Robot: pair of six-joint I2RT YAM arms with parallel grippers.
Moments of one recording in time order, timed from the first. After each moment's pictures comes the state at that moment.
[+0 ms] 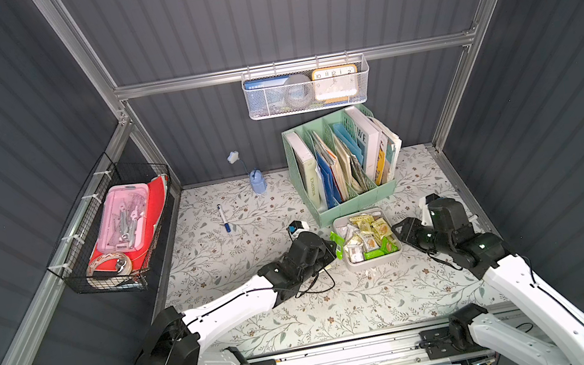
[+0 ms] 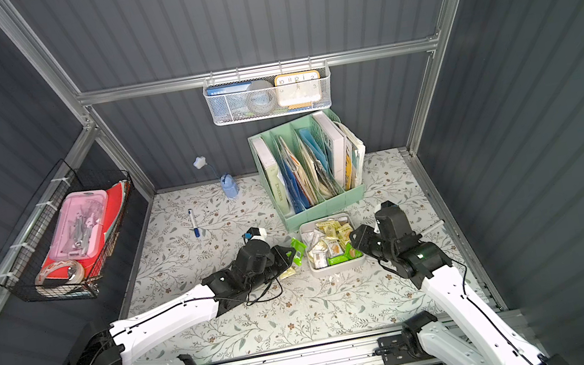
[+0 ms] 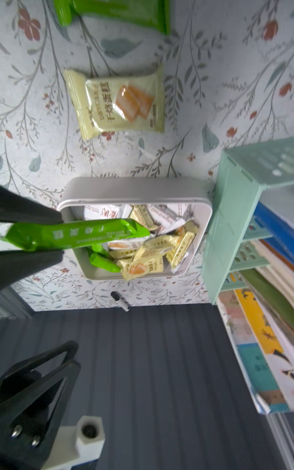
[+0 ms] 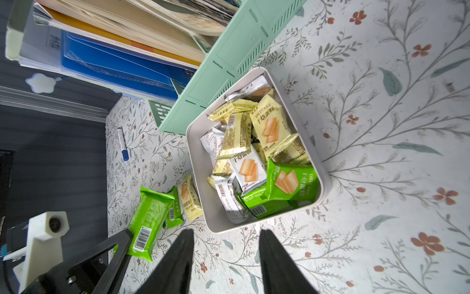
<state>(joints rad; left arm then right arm) -0.87 1.37 0.80 0.00 -0.13 -1.19 0.28 0.85 0.75 -0.61 -0.14 0.83</state>
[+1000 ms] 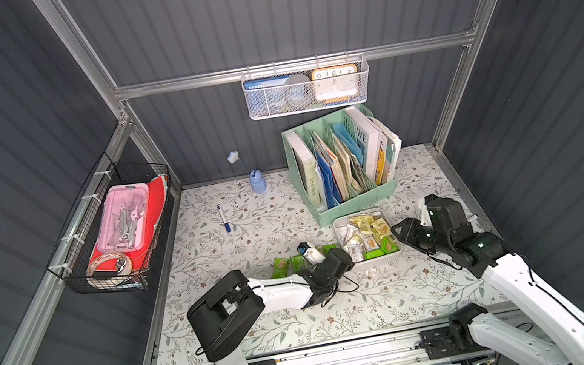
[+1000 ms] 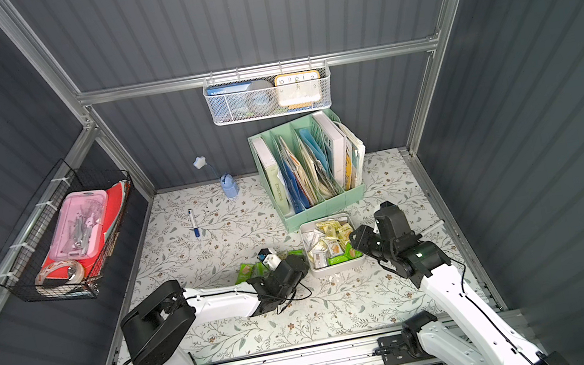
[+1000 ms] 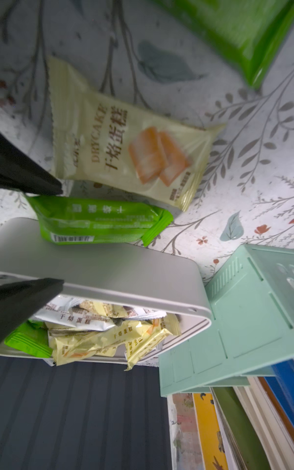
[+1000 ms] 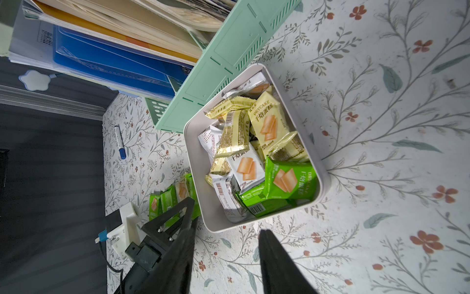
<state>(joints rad) -1.01 1.73 0.85 0.11 -0.46 -1.52 0.28 0.86 0.75 -0.61 -0.14 0.83</state>
